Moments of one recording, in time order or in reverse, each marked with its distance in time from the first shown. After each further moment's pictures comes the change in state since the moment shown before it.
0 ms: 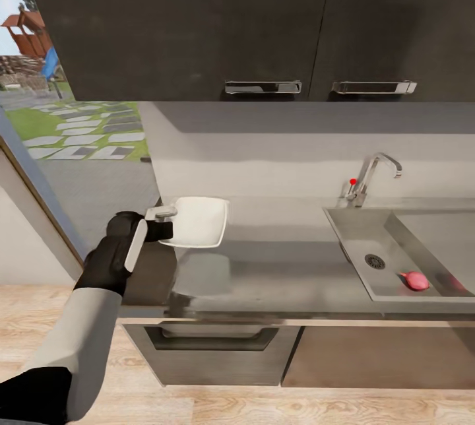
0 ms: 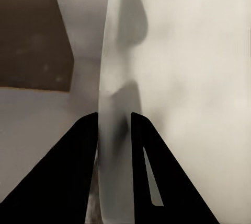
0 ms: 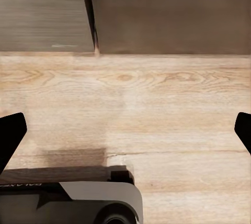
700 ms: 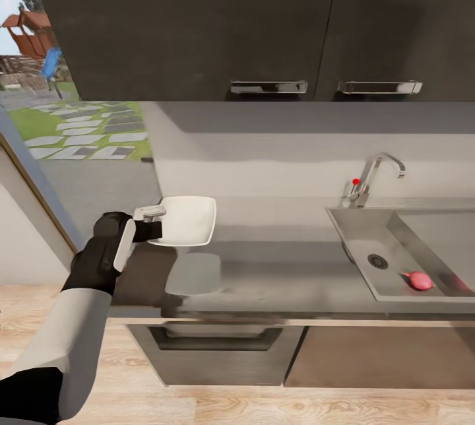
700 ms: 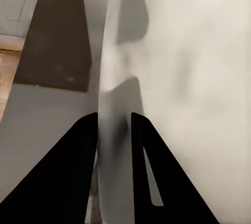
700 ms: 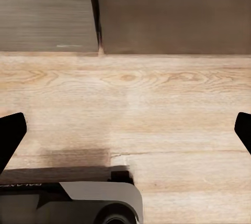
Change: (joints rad) left arm 0.003 0.043 0.037 -0.007 0.005 0.001 0.000; right arm 0.000 0.000 0.000 0.000 0.000 0.000 0.000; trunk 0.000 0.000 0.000
